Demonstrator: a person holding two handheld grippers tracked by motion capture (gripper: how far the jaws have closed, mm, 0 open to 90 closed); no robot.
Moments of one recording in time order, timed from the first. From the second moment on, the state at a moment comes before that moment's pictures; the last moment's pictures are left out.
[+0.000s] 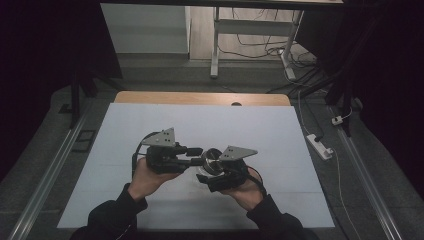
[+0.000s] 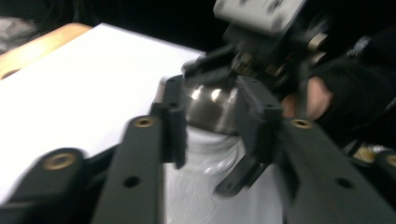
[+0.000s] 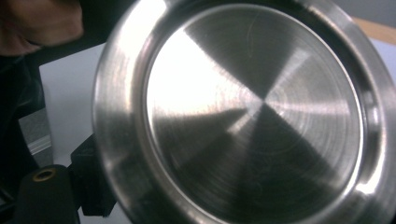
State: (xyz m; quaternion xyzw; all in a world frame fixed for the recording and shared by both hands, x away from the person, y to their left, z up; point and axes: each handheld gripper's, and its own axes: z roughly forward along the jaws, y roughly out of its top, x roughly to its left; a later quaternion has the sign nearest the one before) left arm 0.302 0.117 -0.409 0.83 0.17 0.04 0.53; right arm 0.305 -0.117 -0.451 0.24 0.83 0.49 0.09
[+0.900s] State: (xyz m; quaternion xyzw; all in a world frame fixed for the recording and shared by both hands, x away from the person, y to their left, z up) left arm 0.309 0.088 -0.420 0.89 0.09 0.02 0.45; right arm 0.290 -0.100 -0.453 0.19 0.85 0.48 0.07
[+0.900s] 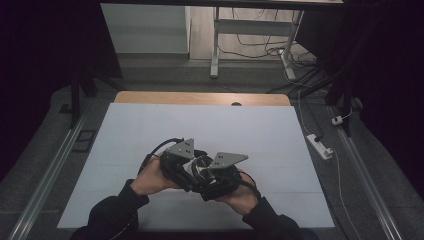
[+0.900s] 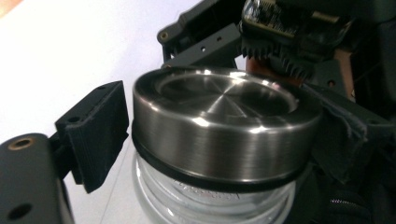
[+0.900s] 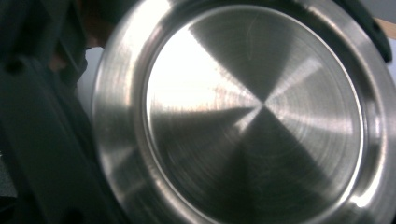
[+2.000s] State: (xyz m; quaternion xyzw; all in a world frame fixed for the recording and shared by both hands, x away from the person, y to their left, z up) left arm 0.297 0.113 -0.397 0.85 0.12 0.06 0.50; right arm 0.300 -0.108 -0.457 0.21 0.85 0.48 0.08
